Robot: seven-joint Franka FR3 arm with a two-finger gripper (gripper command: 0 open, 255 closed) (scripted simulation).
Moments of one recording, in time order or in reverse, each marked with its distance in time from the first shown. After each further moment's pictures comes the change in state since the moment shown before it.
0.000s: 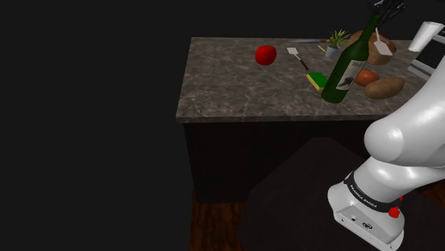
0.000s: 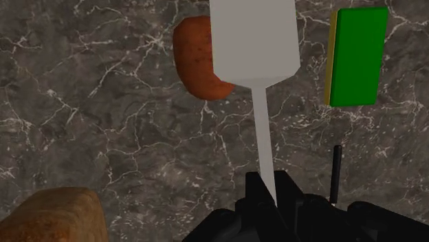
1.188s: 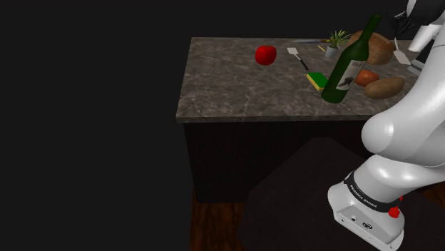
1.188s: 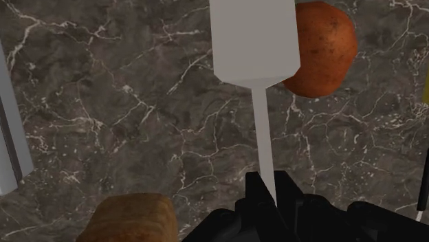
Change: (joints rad) arm -0.211 0.266 -0.029 0.269 0.124 -0.033 -0.205
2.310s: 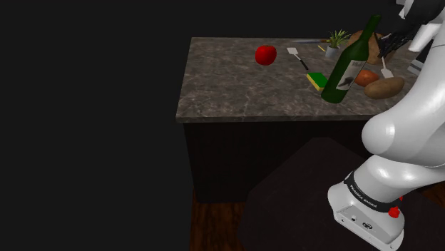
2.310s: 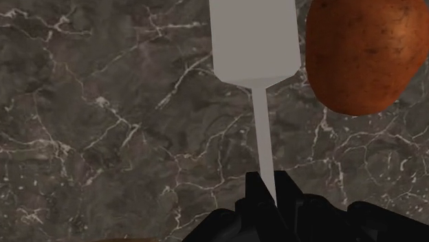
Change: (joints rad) arm 0.033 -0.008 0.006 -0.242 0.006 0.229 -0.024
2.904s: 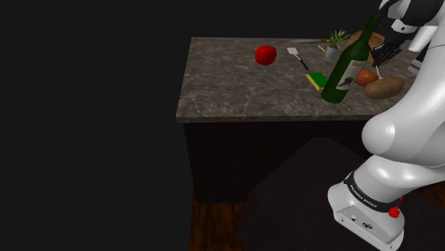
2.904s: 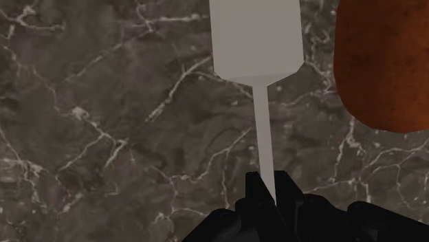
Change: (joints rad) arm 0.003 0.027 0.009 -0.081 0.017 0.105 -0.016
